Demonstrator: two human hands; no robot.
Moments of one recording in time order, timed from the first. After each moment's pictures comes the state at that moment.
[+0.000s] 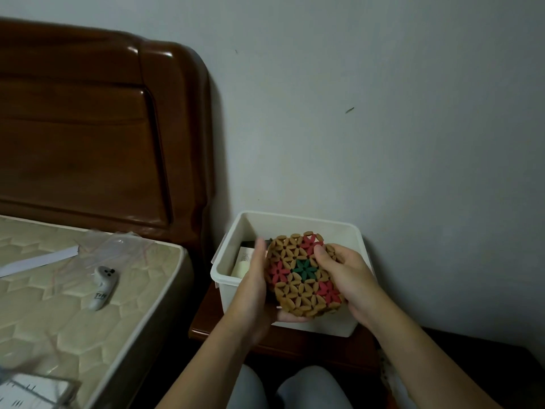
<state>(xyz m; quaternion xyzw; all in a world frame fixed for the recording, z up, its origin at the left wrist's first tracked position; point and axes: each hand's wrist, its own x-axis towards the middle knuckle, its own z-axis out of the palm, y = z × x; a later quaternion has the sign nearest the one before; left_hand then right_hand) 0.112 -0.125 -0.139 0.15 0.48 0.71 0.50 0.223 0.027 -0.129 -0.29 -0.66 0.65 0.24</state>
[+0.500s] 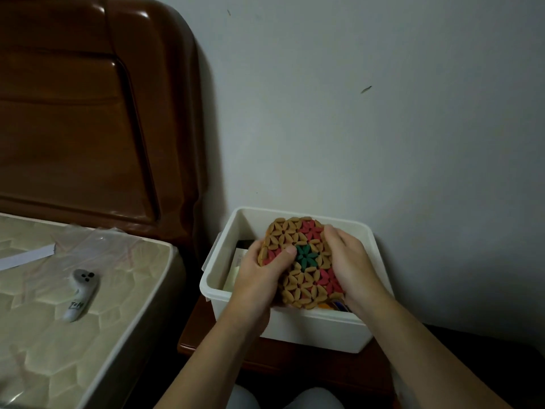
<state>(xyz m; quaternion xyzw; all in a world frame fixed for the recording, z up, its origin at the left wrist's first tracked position) 0.068 -0.073 -0.151 0.18 0.54 0.74 0.36 0.162 0.066 -0.136 -0.34 -0.64 0.64 0.25</state>
